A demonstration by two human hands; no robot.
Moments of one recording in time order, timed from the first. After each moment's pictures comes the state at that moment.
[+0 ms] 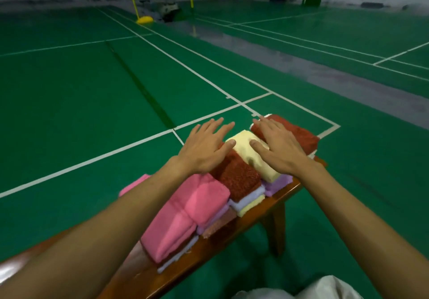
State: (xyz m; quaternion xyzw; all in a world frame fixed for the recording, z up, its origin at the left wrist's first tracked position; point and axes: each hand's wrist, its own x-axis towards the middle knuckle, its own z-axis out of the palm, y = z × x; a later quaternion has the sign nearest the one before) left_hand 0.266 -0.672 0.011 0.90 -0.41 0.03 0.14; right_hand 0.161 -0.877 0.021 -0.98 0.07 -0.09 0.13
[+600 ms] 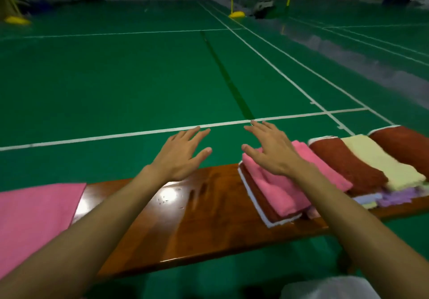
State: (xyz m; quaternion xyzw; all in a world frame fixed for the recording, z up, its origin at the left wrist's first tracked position) left_hand 0.197 -0.311 -0.002 0.97 -0.20 0.04 0.12; right_hand 0.193 -0.581 0.022 -0.98 -0.14 -0.05 0.14
